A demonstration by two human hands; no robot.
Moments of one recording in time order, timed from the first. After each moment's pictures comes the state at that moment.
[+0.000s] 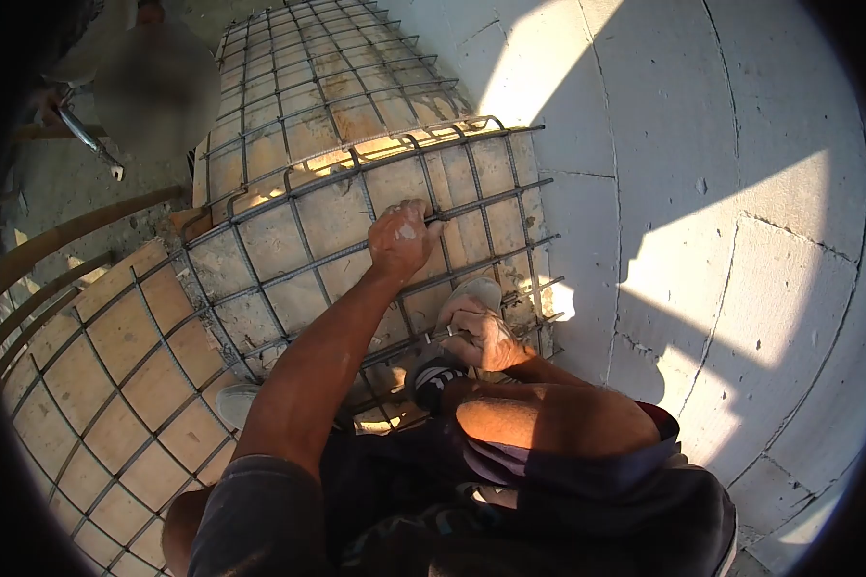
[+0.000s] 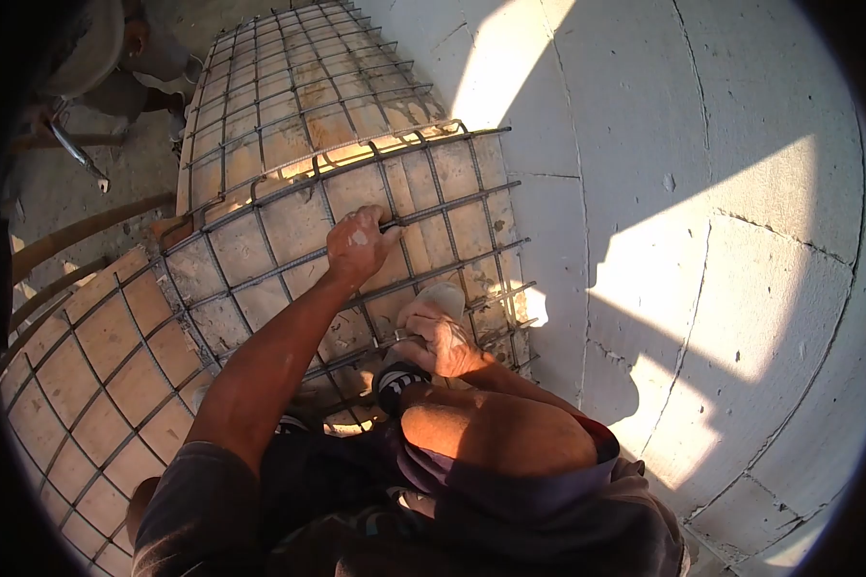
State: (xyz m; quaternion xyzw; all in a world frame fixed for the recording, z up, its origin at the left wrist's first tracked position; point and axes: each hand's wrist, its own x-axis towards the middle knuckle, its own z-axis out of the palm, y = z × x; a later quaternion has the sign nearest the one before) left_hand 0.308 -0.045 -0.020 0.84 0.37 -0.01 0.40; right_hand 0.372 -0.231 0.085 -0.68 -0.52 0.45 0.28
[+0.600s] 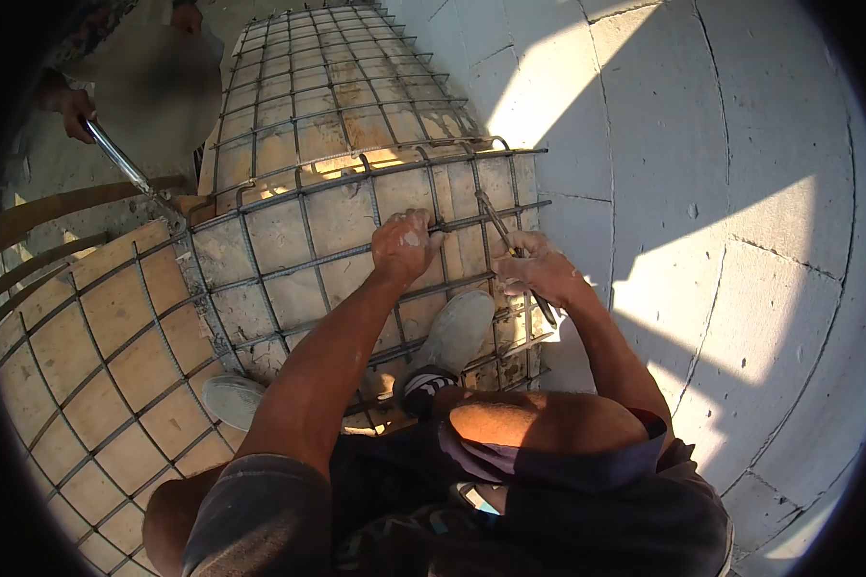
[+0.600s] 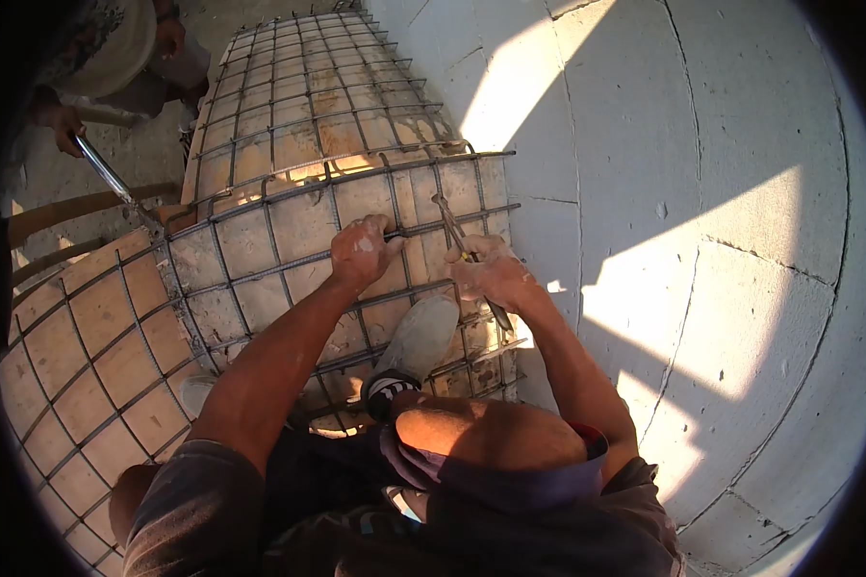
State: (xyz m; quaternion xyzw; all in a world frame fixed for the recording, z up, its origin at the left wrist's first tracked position) left_hand 0.306 -0.043 -0.012 0.81 0.38 -0.02 0.45; right_hand 0.482 -0.158 0.133 -0.81 -0.19 0.54 0.12
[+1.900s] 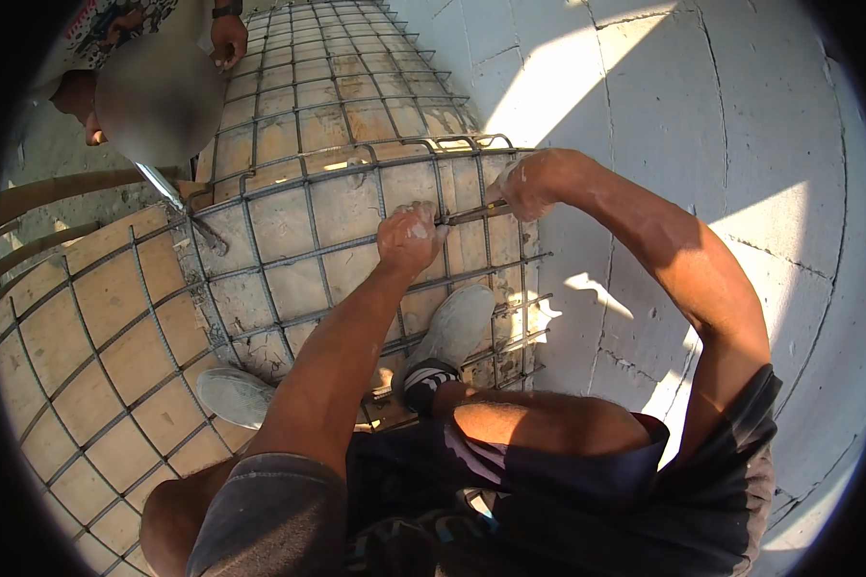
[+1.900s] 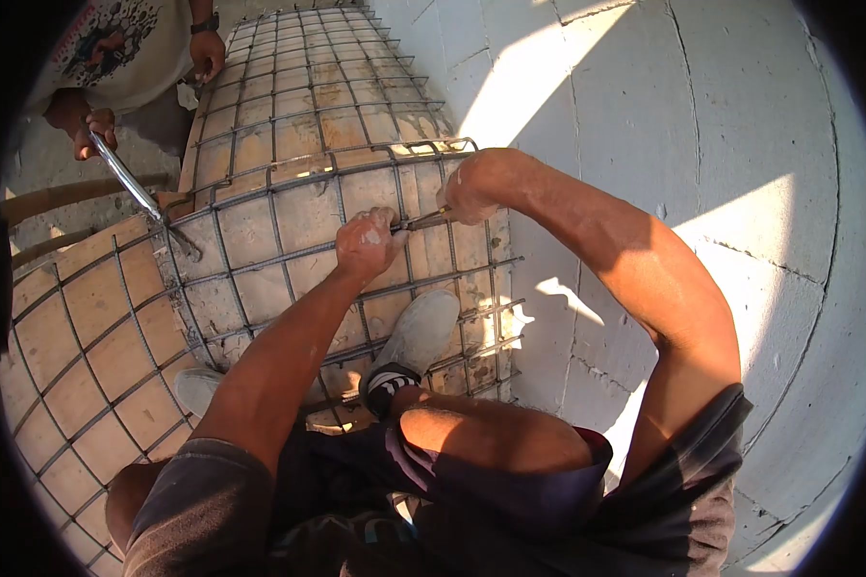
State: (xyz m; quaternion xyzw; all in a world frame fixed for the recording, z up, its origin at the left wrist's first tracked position) left_hand 0.307 -0.049 -0.024 0.84 0.36 -0.01 0.40; right_hand 0.473 0.010 0.181 -0.52 -0.56 0.37 -0.53
